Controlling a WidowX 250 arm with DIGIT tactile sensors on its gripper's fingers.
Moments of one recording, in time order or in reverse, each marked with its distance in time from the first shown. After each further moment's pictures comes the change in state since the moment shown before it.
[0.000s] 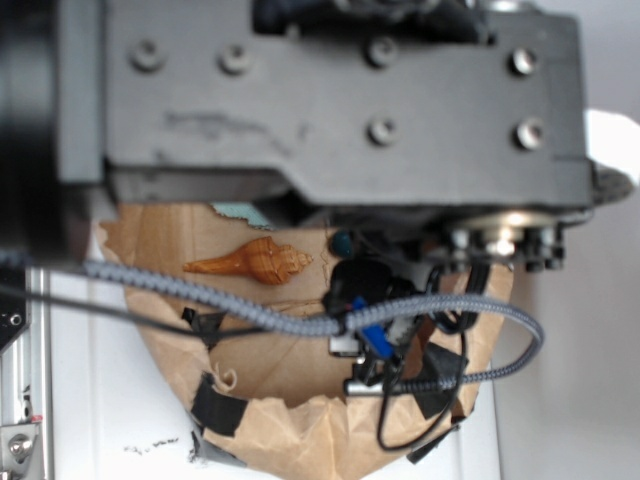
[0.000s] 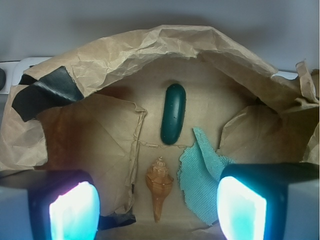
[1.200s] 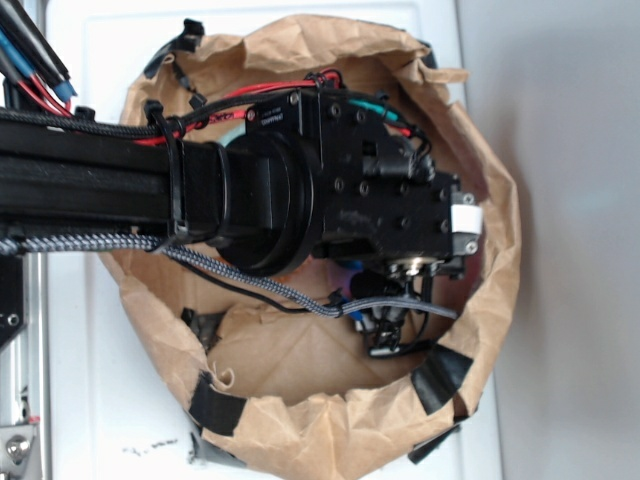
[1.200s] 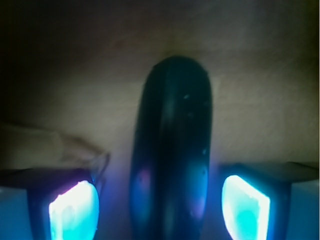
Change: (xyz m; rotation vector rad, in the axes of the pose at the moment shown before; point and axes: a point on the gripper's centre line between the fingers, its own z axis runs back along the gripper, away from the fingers) arm 0.023 0.006 -0.147 0.031 -0.076 0.108
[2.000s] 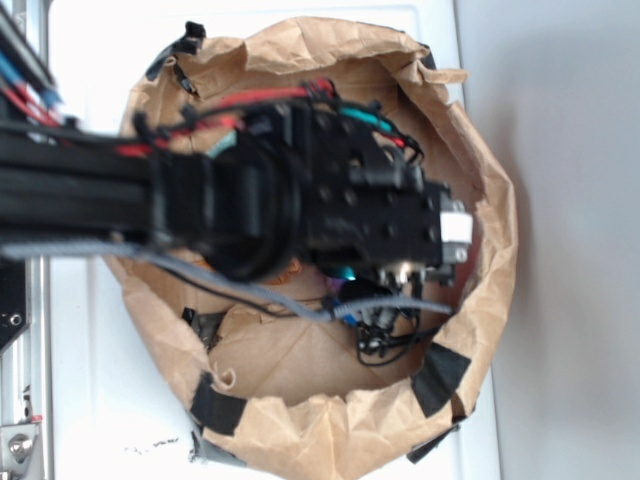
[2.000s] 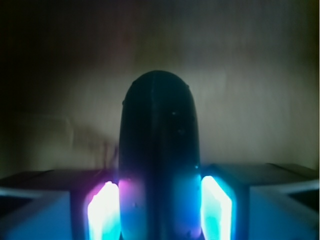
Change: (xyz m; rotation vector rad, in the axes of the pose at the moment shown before) arm -0.009 0.006 0.020 -0.047 0.032 -0.004
